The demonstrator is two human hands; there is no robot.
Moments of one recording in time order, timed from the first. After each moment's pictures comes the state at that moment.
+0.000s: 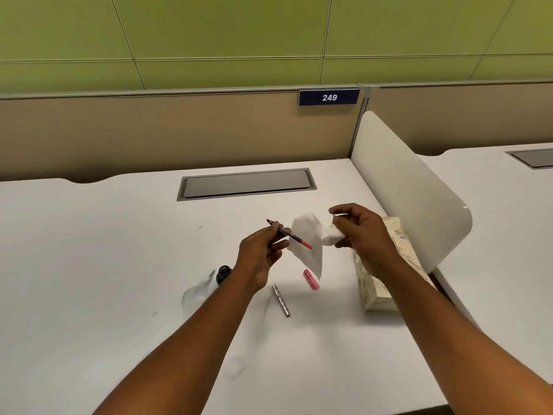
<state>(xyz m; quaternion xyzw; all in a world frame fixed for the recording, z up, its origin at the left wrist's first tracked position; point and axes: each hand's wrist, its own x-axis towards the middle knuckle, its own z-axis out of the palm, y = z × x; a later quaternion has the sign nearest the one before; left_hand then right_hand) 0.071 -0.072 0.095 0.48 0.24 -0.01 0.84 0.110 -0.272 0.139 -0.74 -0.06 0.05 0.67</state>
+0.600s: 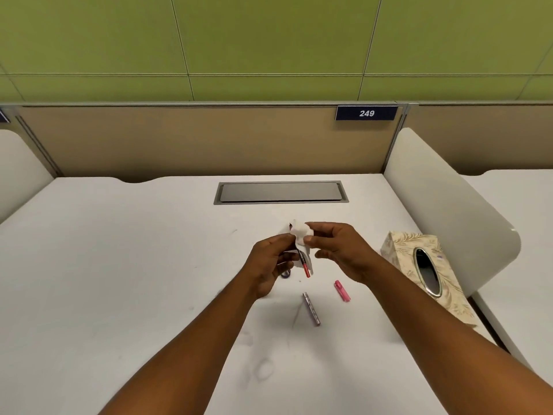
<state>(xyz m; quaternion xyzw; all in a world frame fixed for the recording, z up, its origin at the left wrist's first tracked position) 0.040 -0.019 0.107 0.56 0.18 -0.03 0.81 0.104 -0.182 0.136 -0.69 -0.14 0.25 0.66</state>
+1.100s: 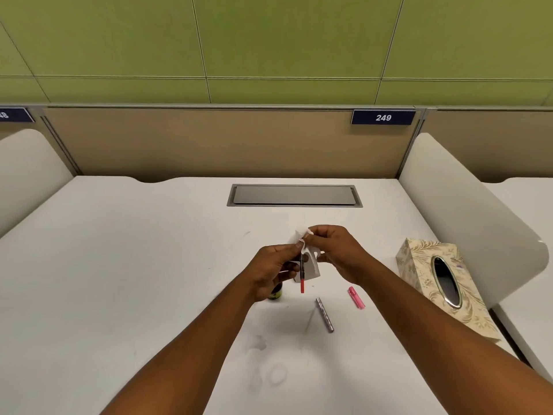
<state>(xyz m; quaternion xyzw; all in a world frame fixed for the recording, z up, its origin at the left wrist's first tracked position) 0.030 0.007 0.109 0.59 0.17 -0.07 0.78 0.110 -0.143 0.125 -0.72 -0.16 0.25 0.63</state>
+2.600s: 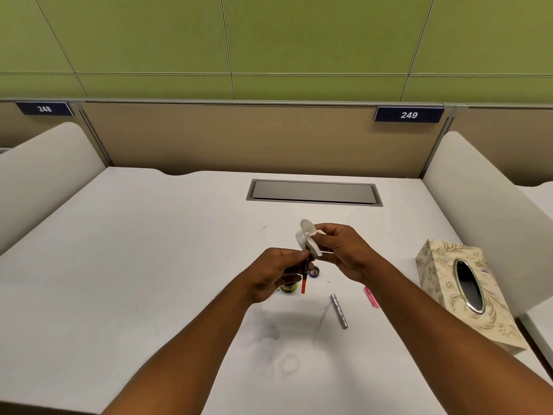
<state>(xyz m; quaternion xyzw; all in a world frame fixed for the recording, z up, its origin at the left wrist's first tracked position) -0.001 0.028 0.104 0.63 0.12 -0.10 0.76 0.095 -0.127 0.127 -0.63 -0.14 0.32 0.69</state>
